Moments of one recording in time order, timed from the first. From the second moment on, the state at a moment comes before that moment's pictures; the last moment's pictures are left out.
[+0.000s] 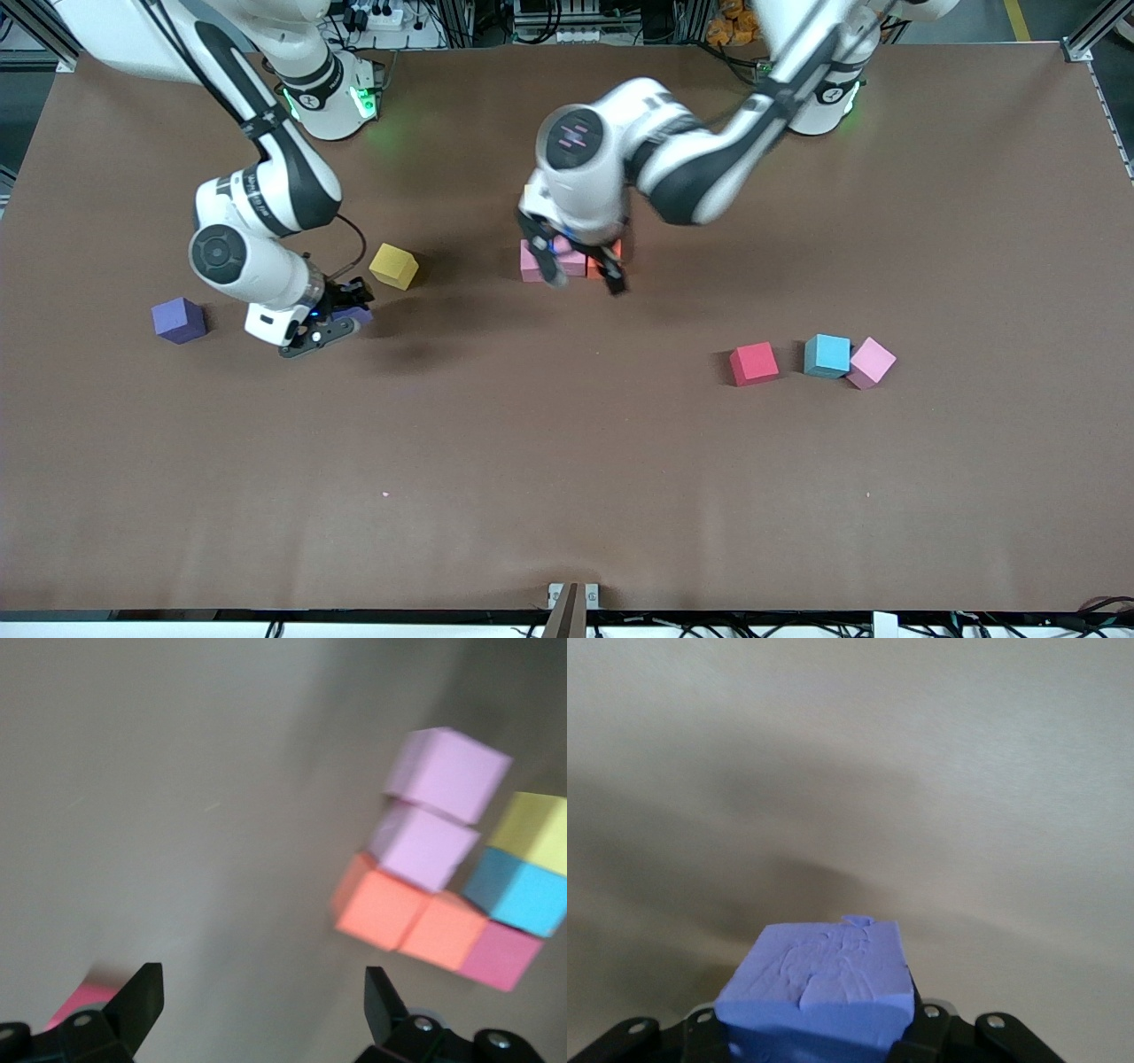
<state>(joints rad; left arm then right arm) -0.41 0.53 -0.43 -1.46 0.25 1.83 0.21 -0.24 0.30 0.51 -2.16 -0.07 2.30 -0.02</state>
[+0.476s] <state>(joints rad) -0.22 0.52 -0.41 -1.48 0.24 1.82 -0.11 0.00 0.35 0.51 -2.05 0.00 2.30 0.33</state>
